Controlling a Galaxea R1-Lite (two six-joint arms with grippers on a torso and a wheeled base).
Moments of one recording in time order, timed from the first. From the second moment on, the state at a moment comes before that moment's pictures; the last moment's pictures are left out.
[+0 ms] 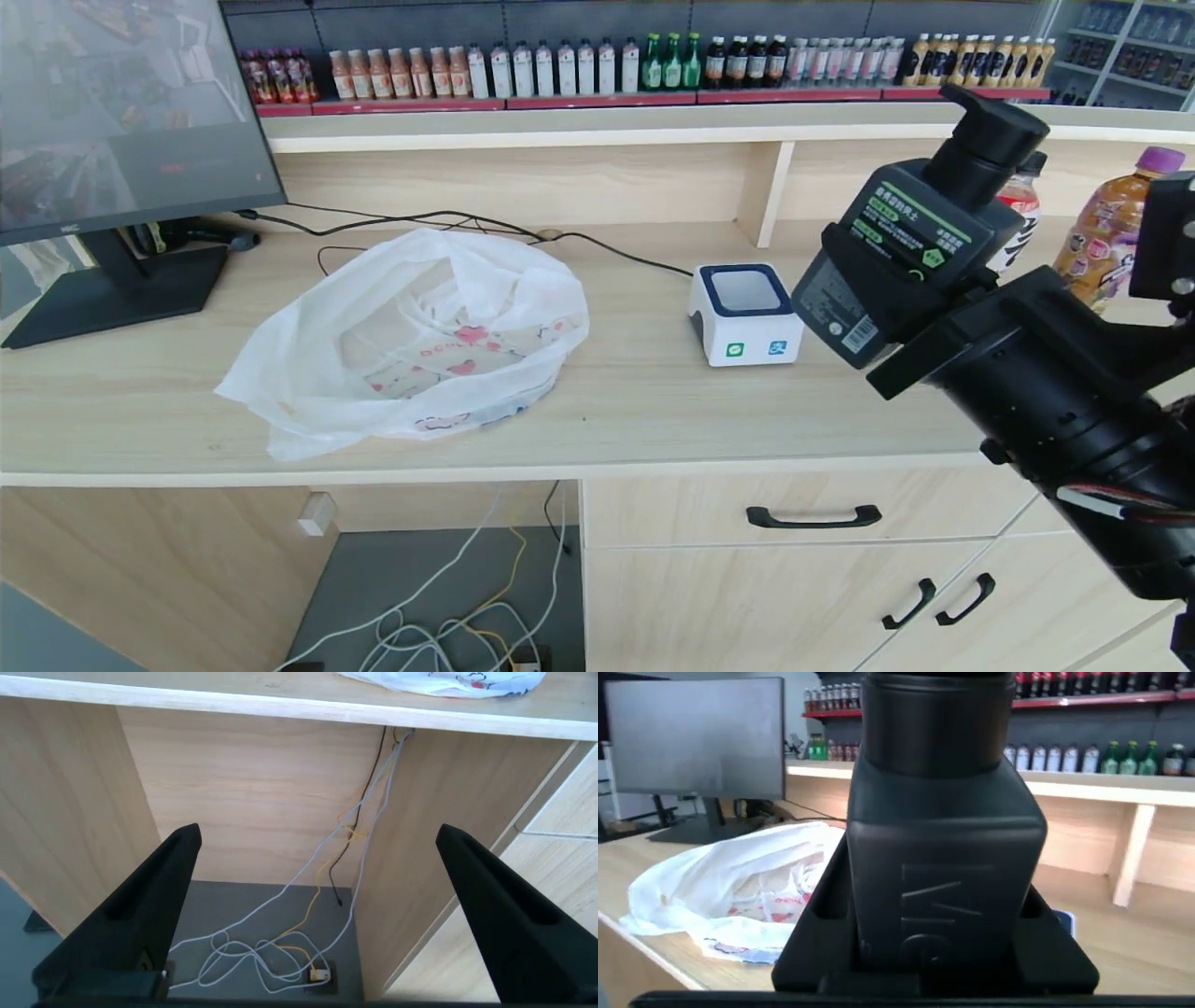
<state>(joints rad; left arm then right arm) 0.00 0.00 0.00 0.00 0.00 -0.01 0.66 1.56 -0.51 -1.54 -0.05 -0.12</state>
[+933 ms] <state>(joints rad) 0.00 0.00 0.00 0.00 0.00 -0.01 0.38 1.75 -0.74 -1.53 0.46 -0.27</state>
